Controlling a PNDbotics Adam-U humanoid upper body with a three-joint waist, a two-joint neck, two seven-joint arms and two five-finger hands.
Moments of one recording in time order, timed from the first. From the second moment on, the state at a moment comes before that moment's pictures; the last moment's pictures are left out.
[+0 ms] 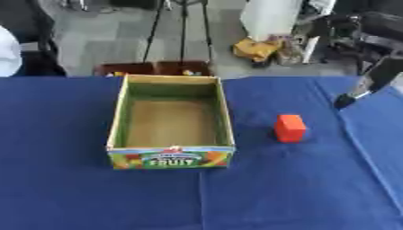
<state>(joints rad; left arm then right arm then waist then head) -0.41 0.21 0.11 -1.99 0.29 -0.46 -0.51 -0.75 -1.06 -0.08 -1.25 0.54 -0.69 0.47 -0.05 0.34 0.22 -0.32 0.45</state>
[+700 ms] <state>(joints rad) -0.41 0.21 0.11 -1.99 0.29 -0.46 -0.51 -0.77 -1.03 -0.05 -1.22 0.49 -0.61 0.55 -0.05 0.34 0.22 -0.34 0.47</state>
